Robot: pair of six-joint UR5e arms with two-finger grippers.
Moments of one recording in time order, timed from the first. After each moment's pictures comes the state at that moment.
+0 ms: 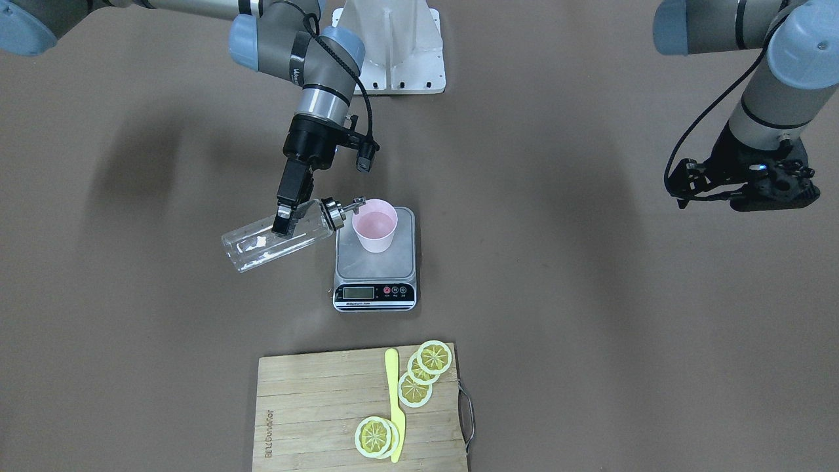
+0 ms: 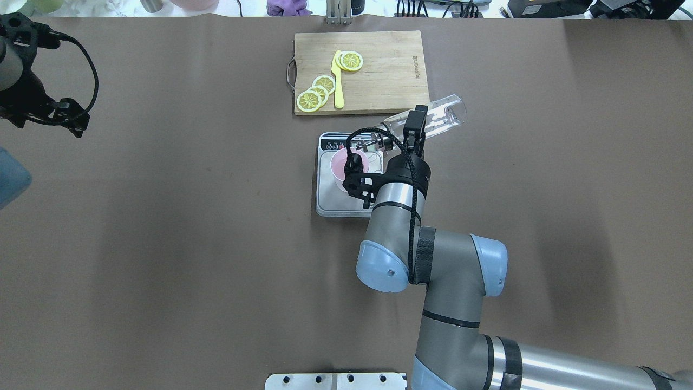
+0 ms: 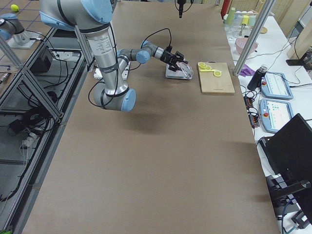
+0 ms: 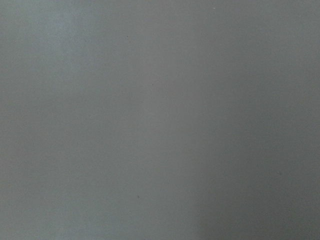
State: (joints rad) left arm -1.05 -1.86 -1.93 -1.28 -2.01 -0.55; right arm 0.31 -0.98 1.69 -1.74 0.47 -0.03
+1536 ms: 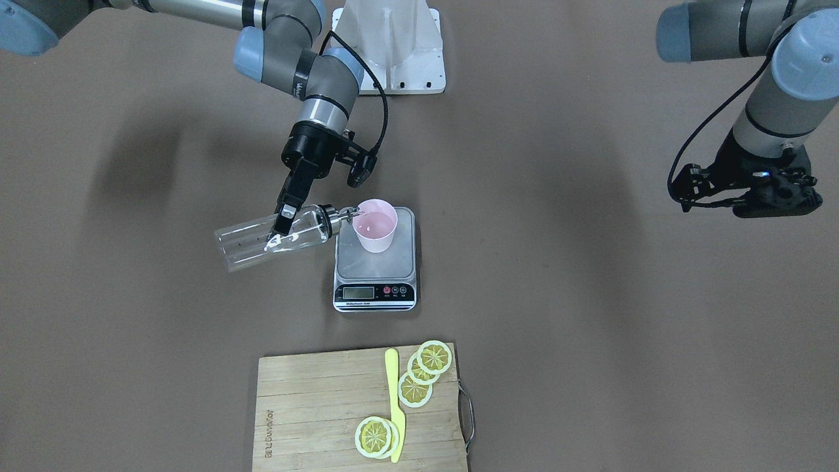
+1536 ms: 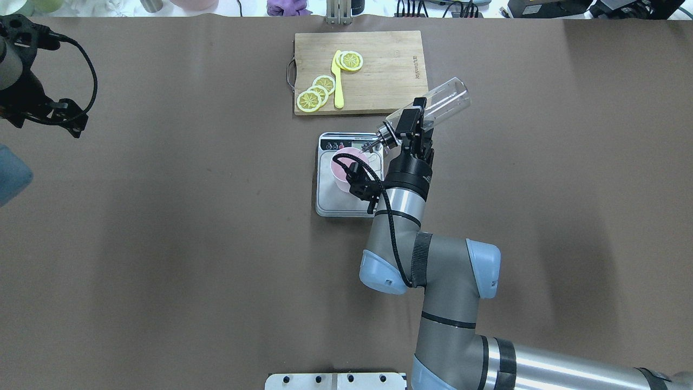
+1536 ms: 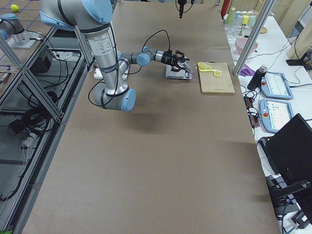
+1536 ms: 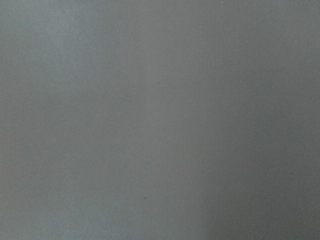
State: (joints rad) left arm -1.05 -1.86 -1.91 -1.29 -2.01 -0.53; right arm 0.30 -0.99 1.64 -1.79 0.27 -0.13
